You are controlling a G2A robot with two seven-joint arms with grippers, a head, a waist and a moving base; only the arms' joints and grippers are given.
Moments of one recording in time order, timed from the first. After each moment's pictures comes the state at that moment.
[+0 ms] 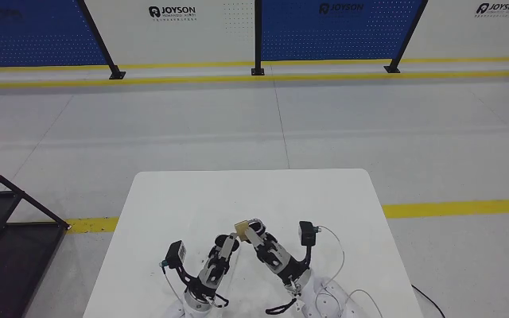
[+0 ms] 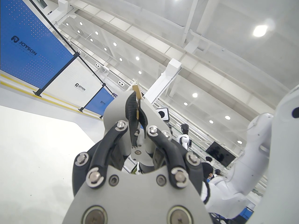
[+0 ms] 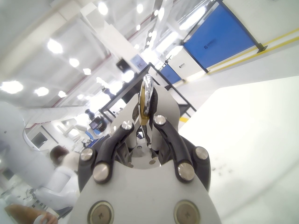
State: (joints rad) left arm 1.81 -1.30 -1.15 -1.47 0.81 -1.01 0.69; right arm -1.63 -1.32 0.94 -1.55 -0.56 -0.76 -0.20
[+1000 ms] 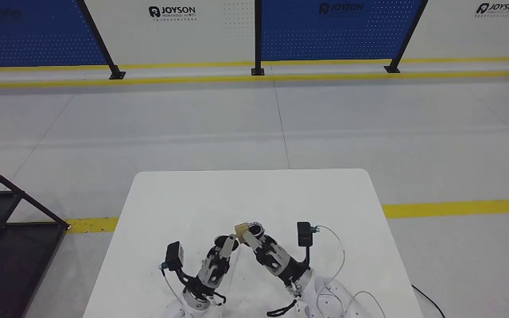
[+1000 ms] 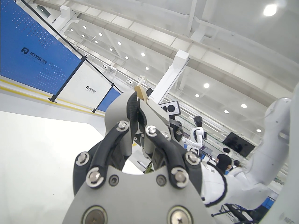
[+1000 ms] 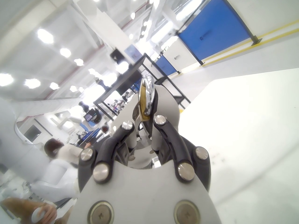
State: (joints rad) left arm 1.81 -1.30 -1.17 -1.45 1.02 -0.94 0.81; right arm -1.66 -1.30 0.97 -1.60 -0.57 -0.72 -0.12
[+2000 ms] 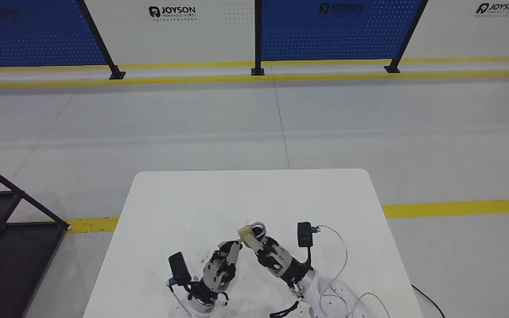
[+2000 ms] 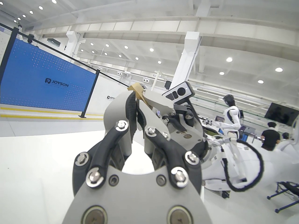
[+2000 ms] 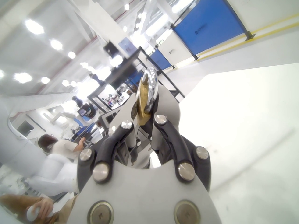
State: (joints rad) left arm 1.79 -1.30 -1.13 -1.42 1.36 -0.65 1.09; right arm -1.68 -1.28 0.99 -1.65 -0.58 -0.67 -0.06
